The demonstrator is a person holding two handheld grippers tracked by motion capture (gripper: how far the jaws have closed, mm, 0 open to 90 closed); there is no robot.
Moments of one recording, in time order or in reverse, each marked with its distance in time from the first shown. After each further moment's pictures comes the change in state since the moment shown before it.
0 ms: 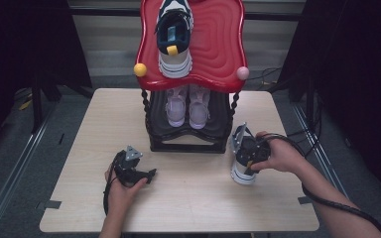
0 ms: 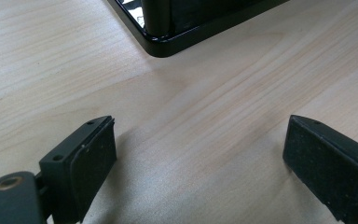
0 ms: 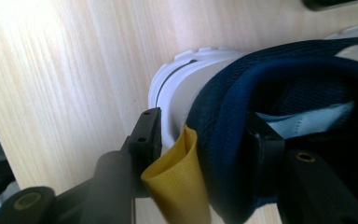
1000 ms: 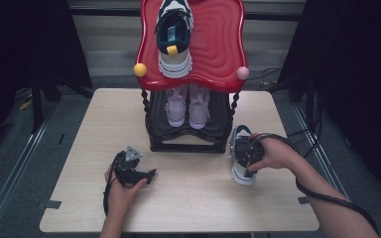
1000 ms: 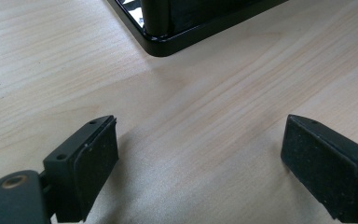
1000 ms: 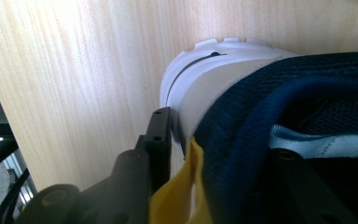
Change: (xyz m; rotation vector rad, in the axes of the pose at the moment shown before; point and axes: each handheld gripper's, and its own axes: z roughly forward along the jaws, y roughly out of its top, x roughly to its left) left arm 0.000 -0.001 -0.003 0.017 0.002 0.025; right arm -0.004 0.014 0.014 0.118 0.079 -0.093
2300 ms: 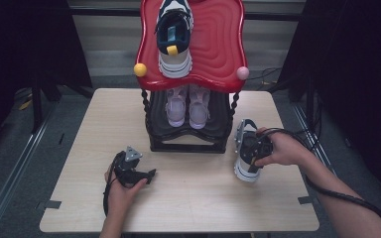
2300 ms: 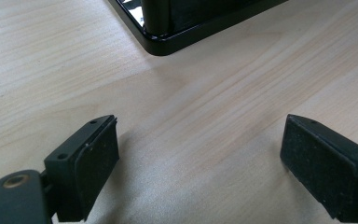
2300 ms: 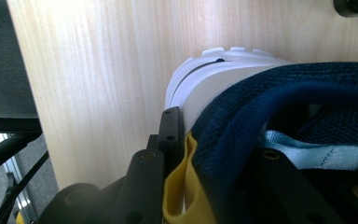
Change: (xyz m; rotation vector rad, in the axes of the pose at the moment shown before) left arm -0.001 0.000 0.001 -0.013 0.000 -0.023; right arm 0.004 -0.014 -0.029 -0.064 0.004 -0.046
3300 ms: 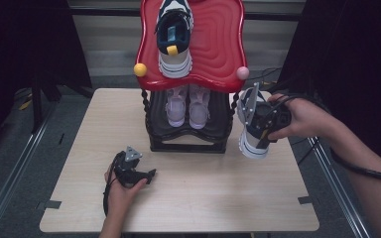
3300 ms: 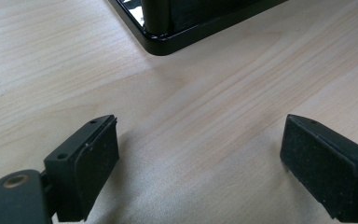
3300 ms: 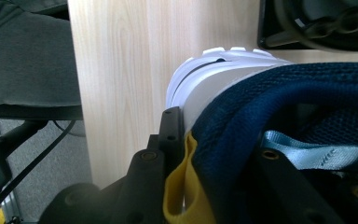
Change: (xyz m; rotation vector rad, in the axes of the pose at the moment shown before) left arm 0.000 0.000 0.000 0.004 -0.002 0.003; right arm 0.018 0.005 -0.124 -0.050 -0.078 -0.050
